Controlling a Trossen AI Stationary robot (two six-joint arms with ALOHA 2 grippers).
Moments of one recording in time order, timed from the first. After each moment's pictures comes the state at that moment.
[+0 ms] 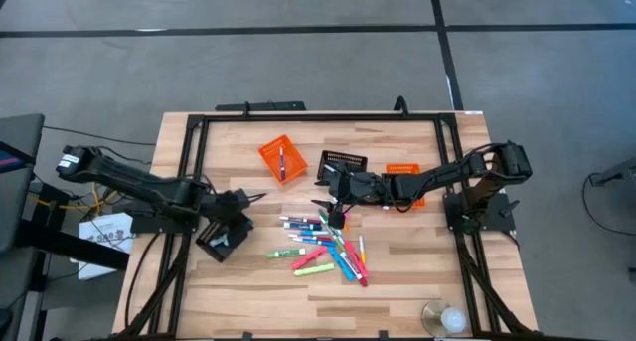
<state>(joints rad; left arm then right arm) -0.25 0.92 0.41 -0.42 -0.06 -0.69 0.07 1.64 0.89 0.35 0.22 -0.03</state>
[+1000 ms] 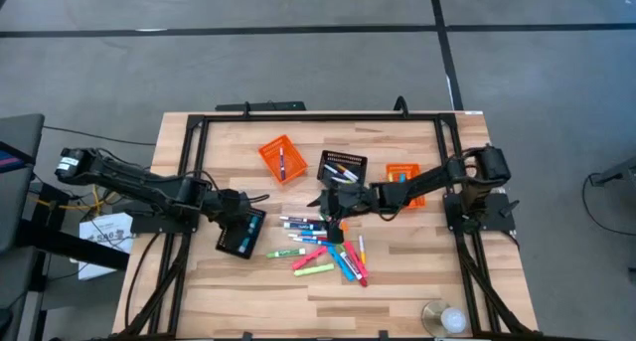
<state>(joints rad) -0.19 0.94 0.41 -0.40 0.13 -0.63 0.09 1.80 0.92 0.41 0.03 -0.08</state>
